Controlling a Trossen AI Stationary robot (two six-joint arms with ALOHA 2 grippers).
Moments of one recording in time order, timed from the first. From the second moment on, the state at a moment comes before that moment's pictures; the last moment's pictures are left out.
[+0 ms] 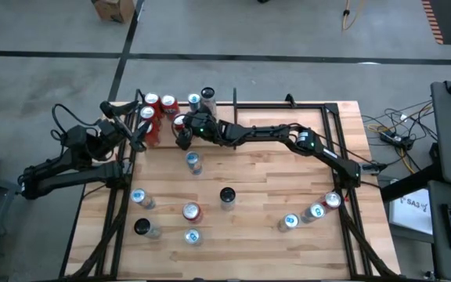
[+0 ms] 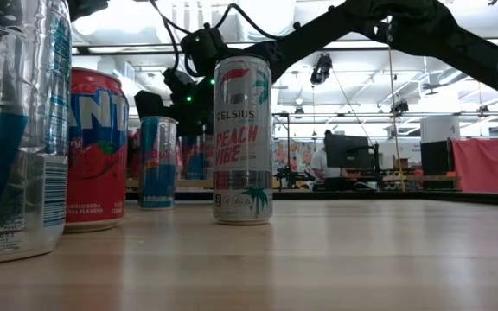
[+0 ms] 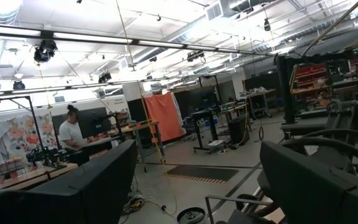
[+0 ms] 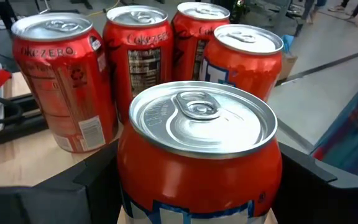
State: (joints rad) left arm 0.29 0.24 0.47 0.11 -0.33 0.36; right arm -0.23 2.44 2.05 0.09 0.32 0.05
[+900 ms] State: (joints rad) left arm 0.29 0.24 0.47 0.11 -0.33 0.36; right arm -0.23 2.43 2.04 0.08 0.35 0.04
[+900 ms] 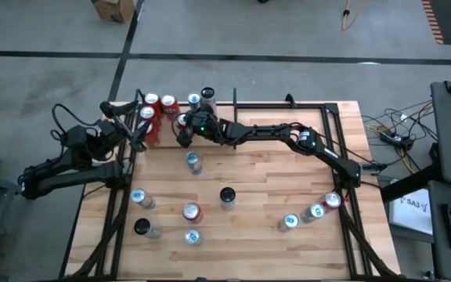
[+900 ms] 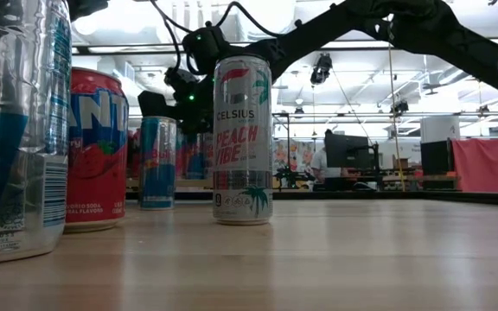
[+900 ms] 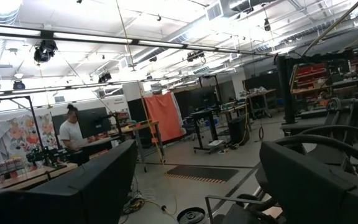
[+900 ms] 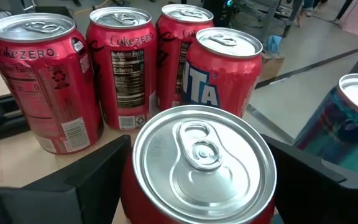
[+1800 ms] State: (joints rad) left arm 0.29 0.24 0.47 0.11 -0.33 0.36; right arm -0.23 2.25 2.04 -0.12 0.33 0.01
